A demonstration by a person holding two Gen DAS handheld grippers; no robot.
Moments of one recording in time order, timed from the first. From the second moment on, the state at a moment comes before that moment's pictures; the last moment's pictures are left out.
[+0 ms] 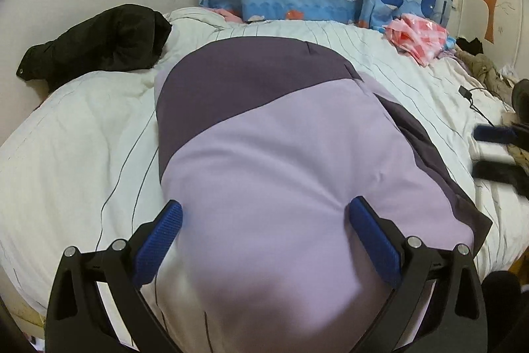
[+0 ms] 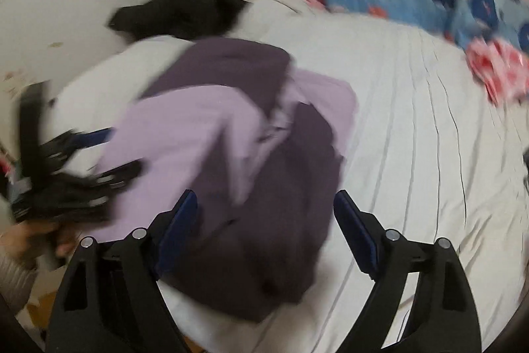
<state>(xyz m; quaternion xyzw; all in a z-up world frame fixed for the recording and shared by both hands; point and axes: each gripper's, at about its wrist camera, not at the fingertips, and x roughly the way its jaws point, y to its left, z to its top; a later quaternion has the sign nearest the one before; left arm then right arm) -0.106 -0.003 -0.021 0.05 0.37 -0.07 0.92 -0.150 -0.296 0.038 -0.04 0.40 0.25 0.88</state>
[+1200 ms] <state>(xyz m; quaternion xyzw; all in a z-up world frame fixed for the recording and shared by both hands) -0.190 -0.002 0.018 0.03 0.42 -0.02 0.91 -0.262 -0.269 0.044 0.00 0.45 0.13 0.88</state>
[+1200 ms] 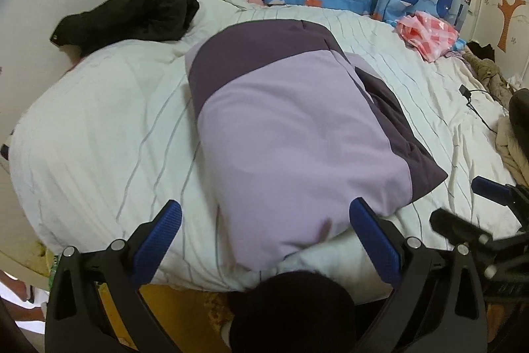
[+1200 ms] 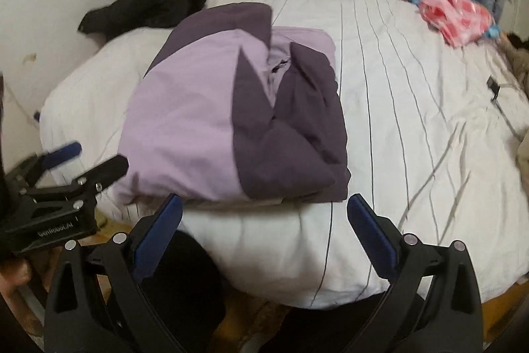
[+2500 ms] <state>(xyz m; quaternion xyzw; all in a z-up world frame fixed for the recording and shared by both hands) -0.209 0.012 0.024 0.00 0.42 0.03 0.91 -0.258 -0.250 0.044 -0.01 0.47 0.12 0.88</state>
